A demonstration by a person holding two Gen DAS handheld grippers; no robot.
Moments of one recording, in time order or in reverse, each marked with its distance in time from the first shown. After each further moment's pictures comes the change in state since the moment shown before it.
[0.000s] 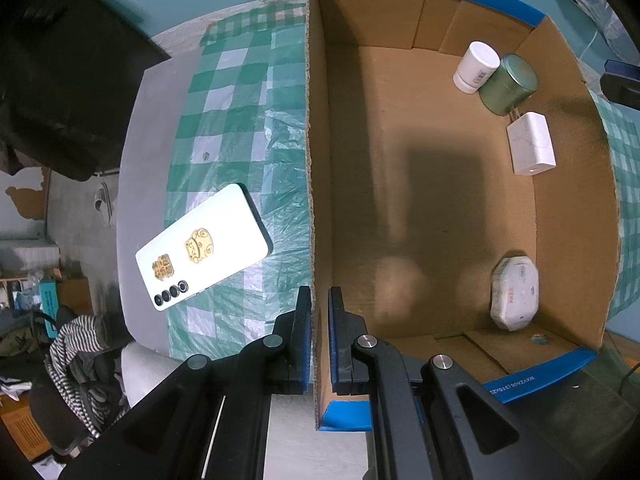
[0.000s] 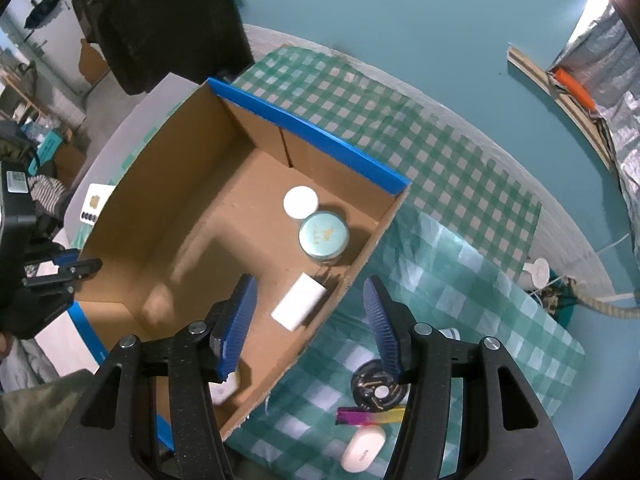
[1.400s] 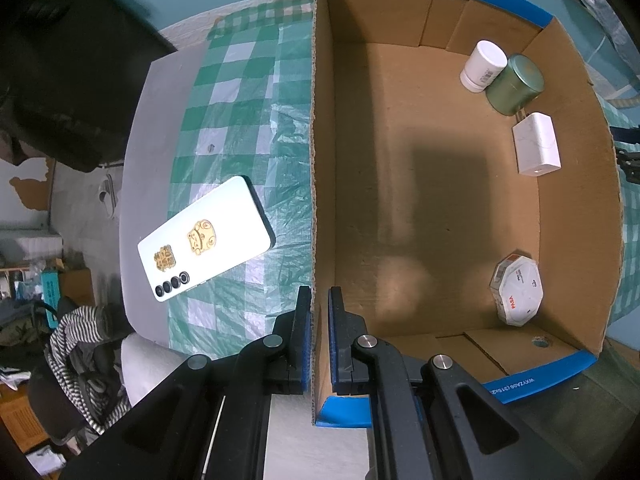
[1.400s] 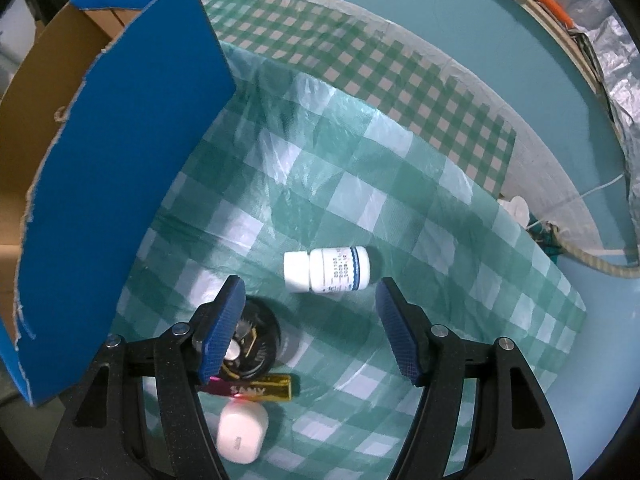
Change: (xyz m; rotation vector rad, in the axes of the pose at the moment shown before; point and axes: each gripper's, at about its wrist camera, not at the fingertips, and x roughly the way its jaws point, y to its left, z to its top) left arm 0.002 0.001 -0.003 -0.023 0.014 0.014; right arm 0.079 -0.113 -0.072 0.058 0.189 -0.091
